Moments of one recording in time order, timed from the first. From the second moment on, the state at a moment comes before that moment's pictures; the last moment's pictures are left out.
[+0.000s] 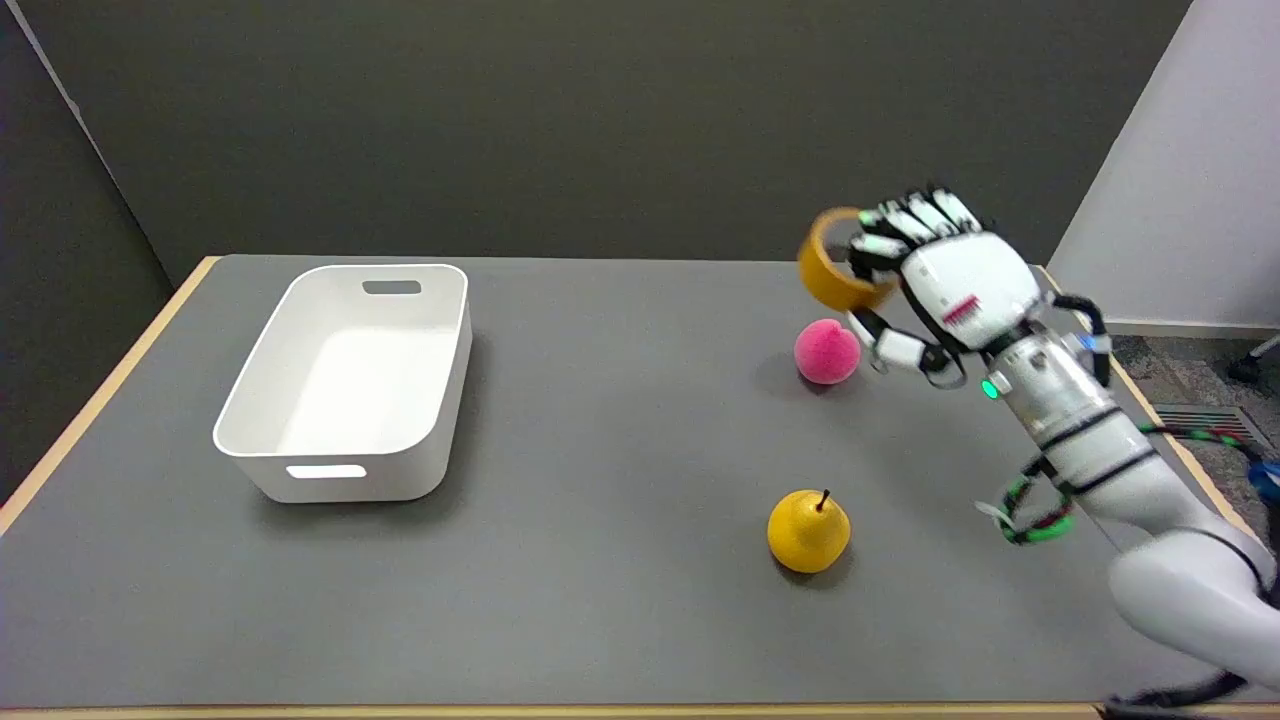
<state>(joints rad) -0.34 -0.82 -1.56 1.70 0.85 0.51 -0.20</state>
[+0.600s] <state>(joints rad) 0.27 -1.00 -2.07 1.50 0.80 0.43 -0.17</state>
